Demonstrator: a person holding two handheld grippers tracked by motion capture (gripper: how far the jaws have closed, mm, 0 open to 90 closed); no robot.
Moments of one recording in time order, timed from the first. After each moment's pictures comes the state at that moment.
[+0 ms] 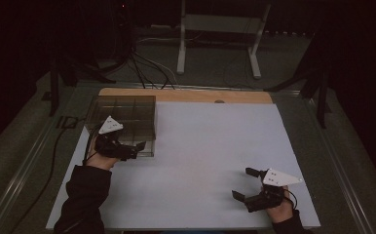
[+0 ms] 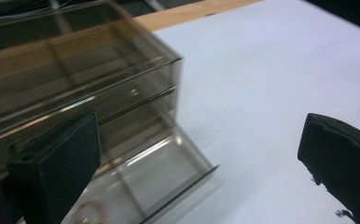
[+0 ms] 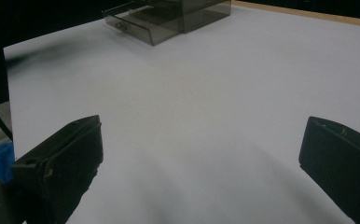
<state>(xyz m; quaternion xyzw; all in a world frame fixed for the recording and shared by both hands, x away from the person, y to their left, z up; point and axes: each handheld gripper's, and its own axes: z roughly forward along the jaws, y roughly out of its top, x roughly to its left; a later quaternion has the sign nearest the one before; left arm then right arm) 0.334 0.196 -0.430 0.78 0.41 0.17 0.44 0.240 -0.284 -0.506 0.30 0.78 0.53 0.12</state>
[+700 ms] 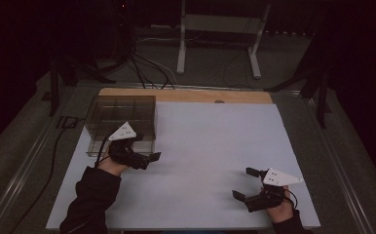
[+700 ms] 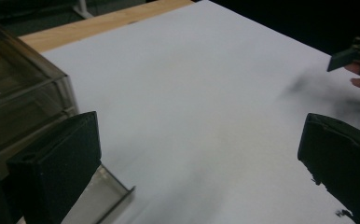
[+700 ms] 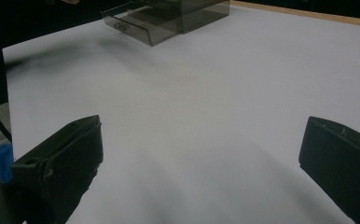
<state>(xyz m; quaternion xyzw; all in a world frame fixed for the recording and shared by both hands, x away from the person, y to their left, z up) 0.324 0.163 -0.439 0.81 0.32 0.09 0.49 0.240 -0.284 -0.506 0.30 0.78 0.53 0.12</state>
